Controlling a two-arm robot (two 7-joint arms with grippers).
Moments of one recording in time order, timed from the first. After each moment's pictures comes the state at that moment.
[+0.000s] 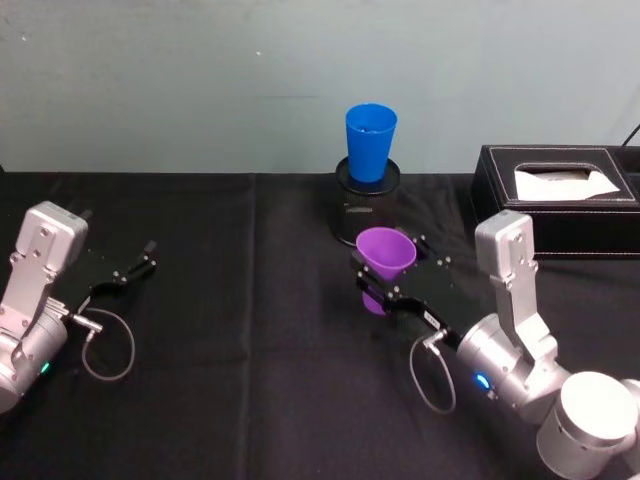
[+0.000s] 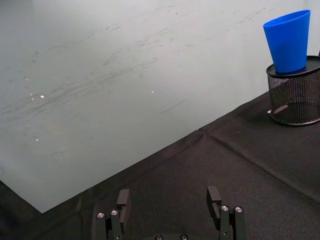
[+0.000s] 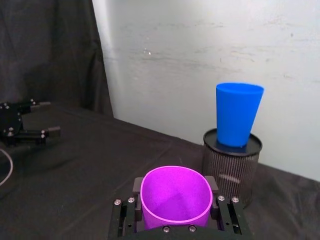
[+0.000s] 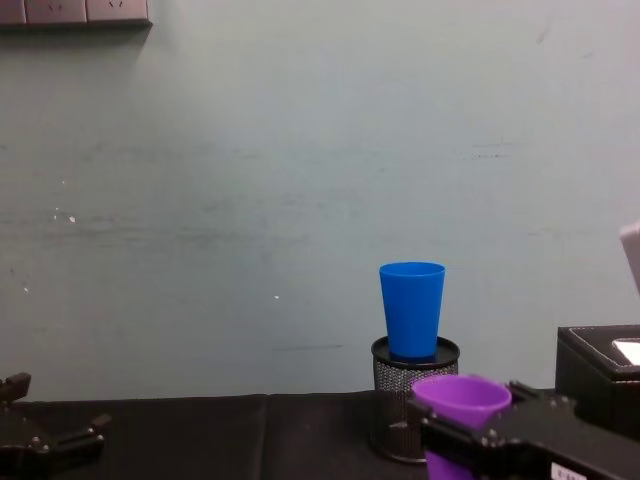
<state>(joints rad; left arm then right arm) -0.20 0.60 0.45 -1.41 -0.25 -0.12 0.03 0.17 0.28 -0.35 -1.40 0.24 -0.14 0.31</state>
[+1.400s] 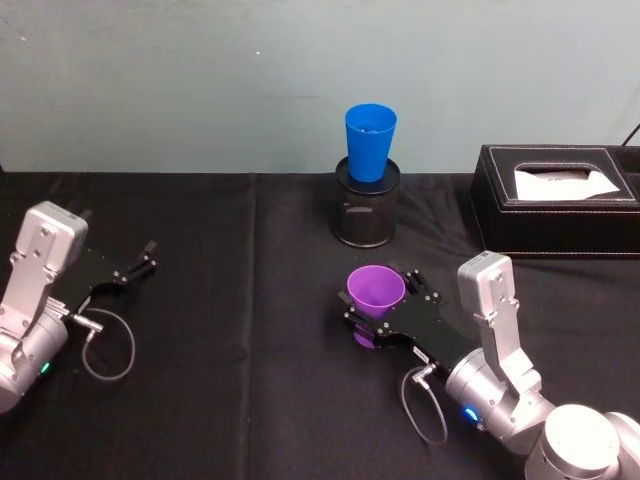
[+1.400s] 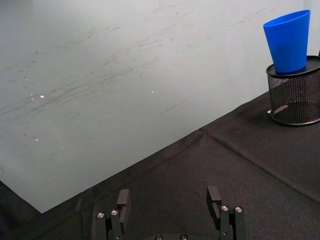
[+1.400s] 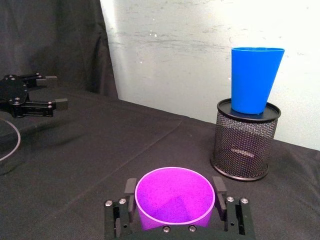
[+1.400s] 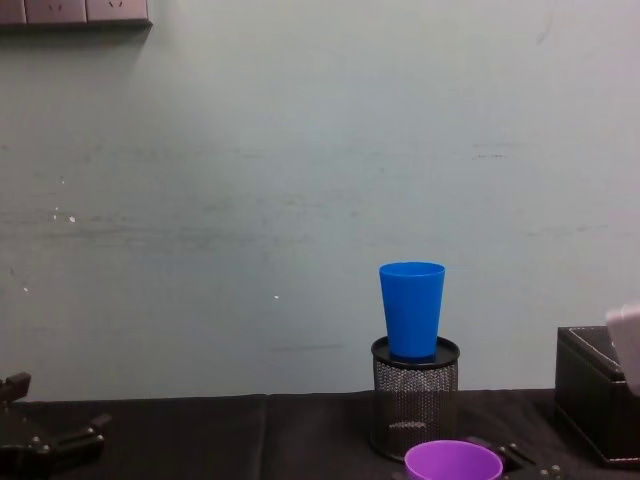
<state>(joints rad) -0.20 0.60 0.45 -1.41 -0.25 -0.12 0.03 0.14 0.23 -0.34 -1.31 0.19 -0.20 0.35</state>
